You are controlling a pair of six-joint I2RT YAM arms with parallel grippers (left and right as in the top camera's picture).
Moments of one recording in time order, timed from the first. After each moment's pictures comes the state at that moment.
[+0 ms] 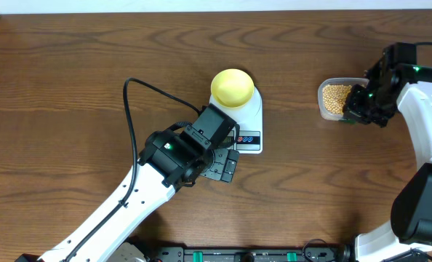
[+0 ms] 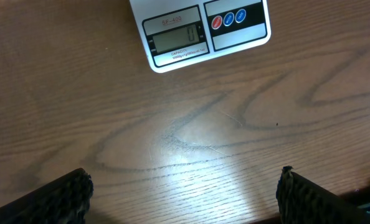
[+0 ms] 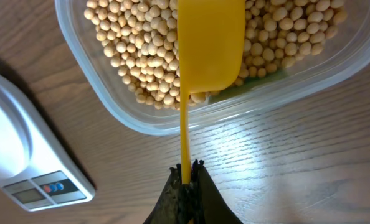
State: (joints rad) left arm -0.71 1.32 1.22 -1.15 -0.05 -0.38; right arm -0.15 1.75 1.38 -1.05 -0.25 0.29
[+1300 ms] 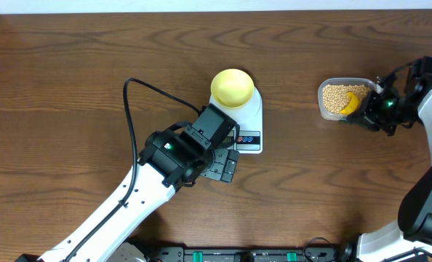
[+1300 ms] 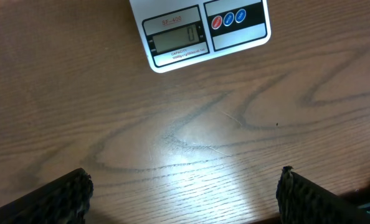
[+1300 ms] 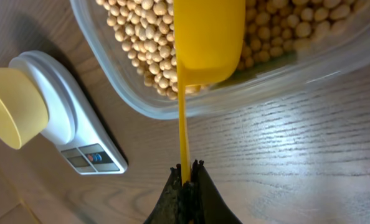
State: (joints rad) left arm -0.71 1.32 1.22 -1.15 -0.05 -0.38; right arm -0.31 1.76 1.32 -1.06 -0.52 0.17
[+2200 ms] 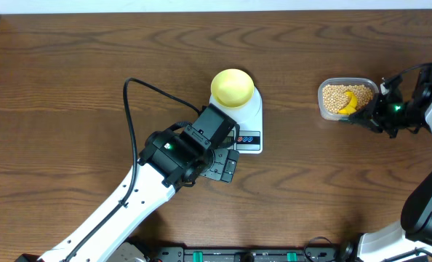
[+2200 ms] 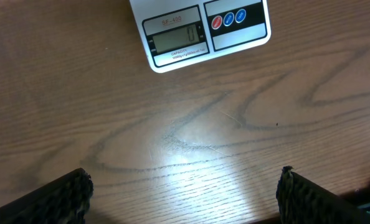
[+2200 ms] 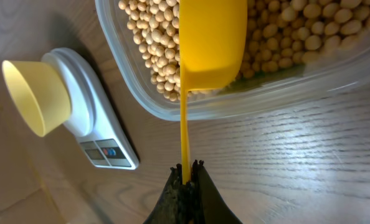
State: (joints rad) left arm -0.71 1.32 1.22 -1.15 -0.05 -0.38; right arm -0.38 1.76 1.26 -1.00 -0.65 0.09
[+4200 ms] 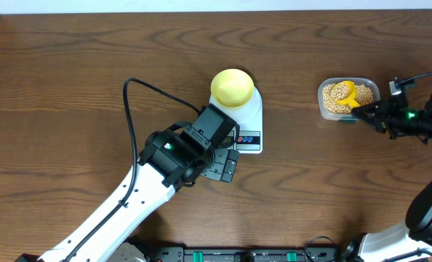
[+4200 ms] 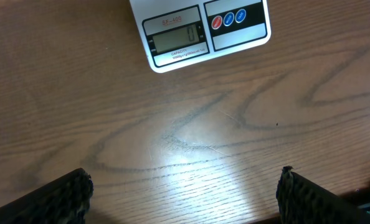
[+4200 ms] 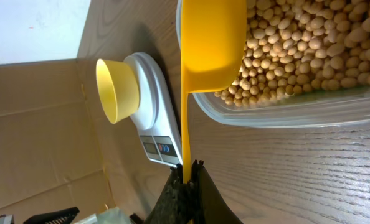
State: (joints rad) left arm -0.71 1.32 1.22 -1.15 -0.05 -0.38; right arm -0.48 1.76 1.21 -0.94 -0.96 -0.01
